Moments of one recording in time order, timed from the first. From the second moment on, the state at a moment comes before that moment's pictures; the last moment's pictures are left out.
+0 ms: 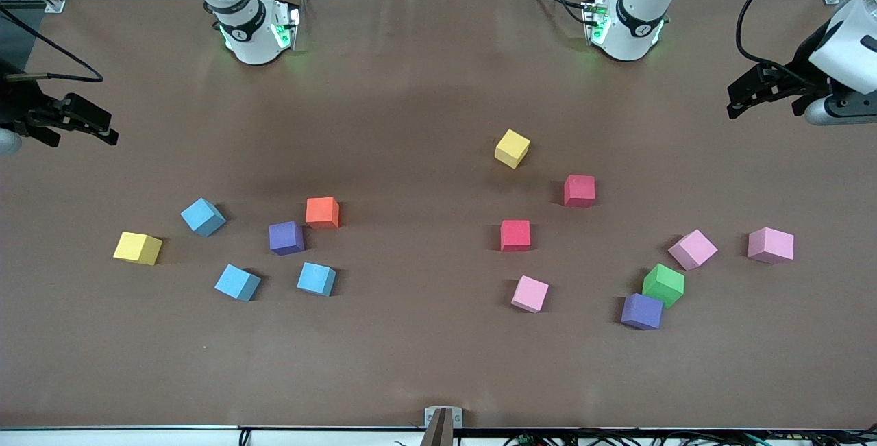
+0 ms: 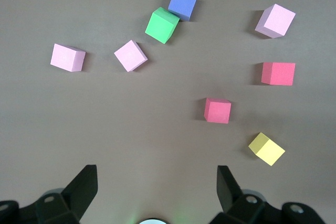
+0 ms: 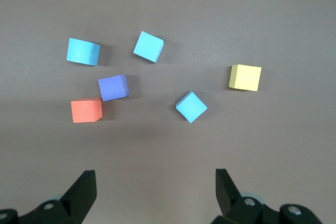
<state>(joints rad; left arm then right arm) 0.07 -0.04 -0.19 -1.54 0.01 1.48 -0.14 -0.02 -0.03 -0.02 -1.62 0.04 1.59 -0.03</state>
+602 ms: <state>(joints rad) 0.06 0.00 -0.20 -1.53 0.01 1.48 -0.14 -0.02 -0.03 -0.01 -1.62 0.04 1.60 -0.03</state>
